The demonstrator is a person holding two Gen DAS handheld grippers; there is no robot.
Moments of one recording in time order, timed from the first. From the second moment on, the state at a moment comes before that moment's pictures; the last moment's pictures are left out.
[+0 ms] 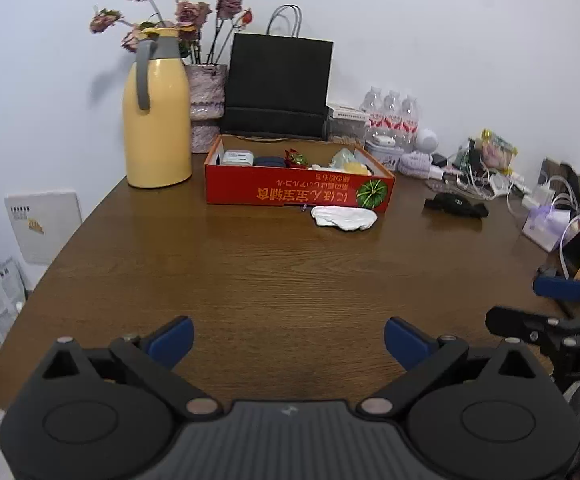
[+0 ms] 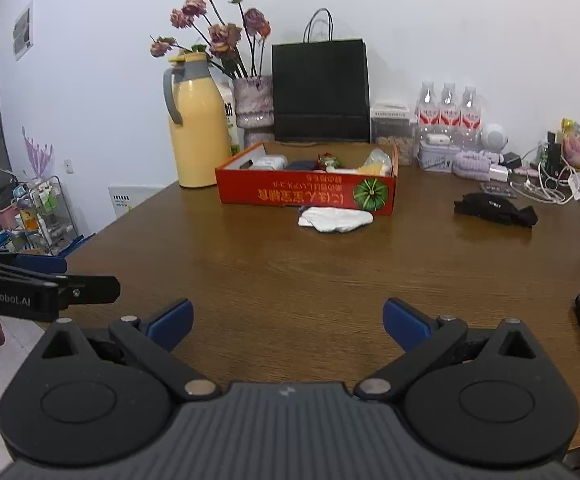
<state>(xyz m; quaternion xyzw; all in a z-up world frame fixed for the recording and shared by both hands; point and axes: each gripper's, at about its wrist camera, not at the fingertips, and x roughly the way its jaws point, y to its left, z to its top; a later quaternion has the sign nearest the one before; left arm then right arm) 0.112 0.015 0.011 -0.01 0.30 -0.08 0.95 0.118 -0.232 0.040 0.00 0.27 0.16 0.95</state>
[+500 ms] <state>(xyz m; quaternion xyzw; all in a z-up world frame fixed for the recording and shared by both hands) 0.319 -0.034 -0.032 0.00 0.33 -0.12 0.94 0.329 -0.260 -0.009 0.02 0.31 0.13 0.94</state>
